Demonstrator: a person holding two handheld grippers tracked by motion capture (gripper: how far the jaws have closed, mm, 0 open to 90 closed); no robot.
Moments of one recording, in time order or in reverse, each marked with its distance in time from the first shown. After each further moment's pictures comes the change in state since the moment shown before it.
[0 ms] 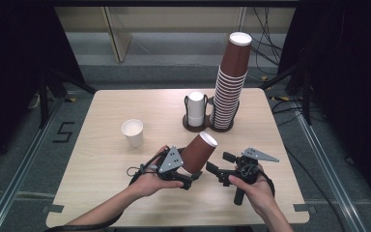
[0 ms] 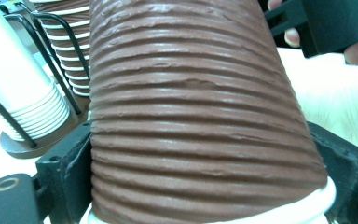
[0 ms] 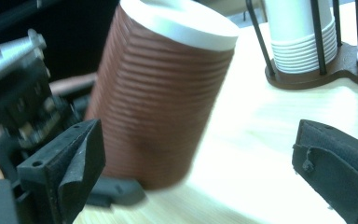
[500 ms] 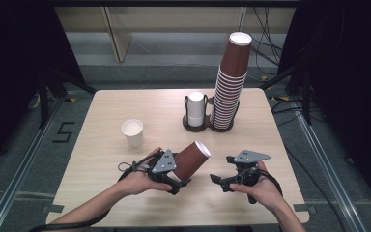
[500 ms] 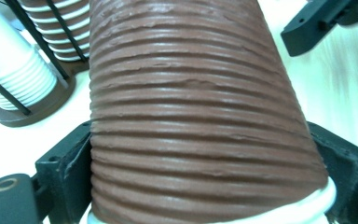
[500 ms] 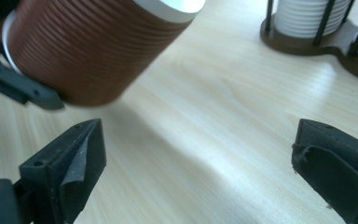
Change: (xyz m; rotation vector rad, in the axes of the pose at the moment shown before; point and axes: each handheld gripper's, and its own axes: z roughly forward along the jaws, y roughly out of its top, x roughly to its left) left arm 0.010 -0.005 -0.020 0.186 -0.109 0.077; right arm -0.013 -0.005 -0.001 0.270 -0.056 -0.291
